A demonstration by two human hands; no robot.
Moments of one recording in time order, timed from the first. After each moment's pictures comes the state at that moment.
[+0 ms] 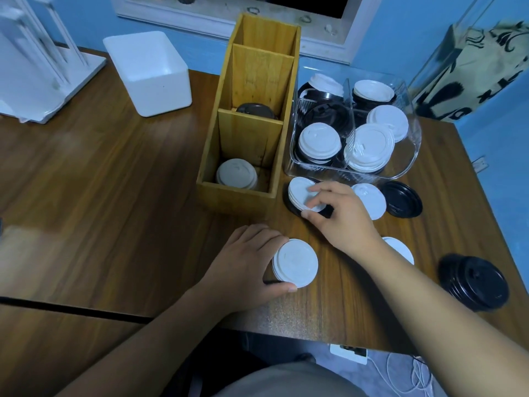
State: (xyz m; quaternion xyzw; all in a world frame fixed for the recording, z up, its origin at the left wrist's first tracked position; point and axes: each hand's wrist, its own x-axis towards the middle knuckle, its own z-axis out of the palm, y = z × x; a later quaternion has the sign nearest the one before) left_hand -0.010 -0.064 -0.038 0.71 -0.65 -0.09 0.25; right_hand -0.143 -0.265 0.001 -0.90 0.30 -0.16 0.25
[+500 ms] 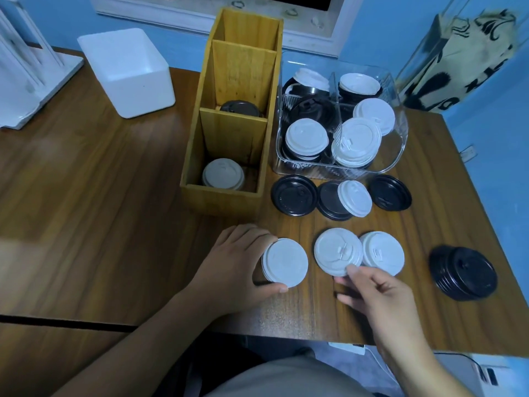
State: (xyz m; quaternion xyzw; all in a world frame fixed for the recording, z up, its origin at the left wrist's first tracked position) left_hand -0.009 -0.064 -0.038 0.71 -0.65 -0.10 0.27; right_hand -0.247 -0.168 0.013 -0.52 0.57 -0.27 0.58
